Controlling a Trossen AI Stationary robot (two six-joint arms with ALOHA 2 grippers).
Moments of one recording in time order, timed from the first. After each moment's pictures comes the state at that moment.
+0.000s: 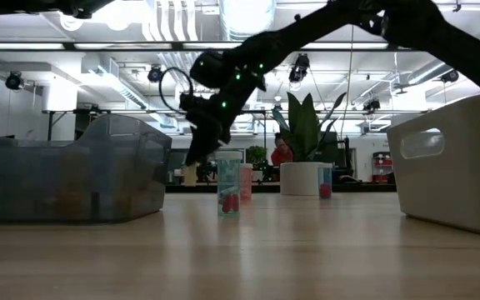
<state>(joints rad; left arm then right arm) -0.30 0.53 0.33 0.44 -0.43 0.54 -0.32 2.36 2.04 -0.61 -0.13 -0.25</state>
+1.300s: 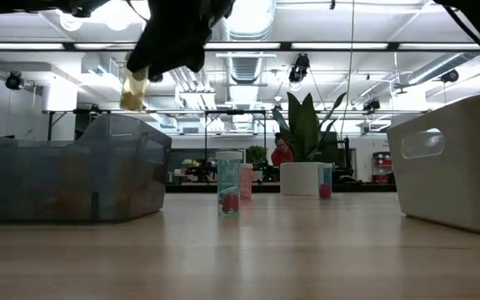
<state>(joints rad) -0.30 0.51 0.33 0.45 -0.43 0.54 0.12 2.22 2.09 -0.71 -0.08 -0.06</state>
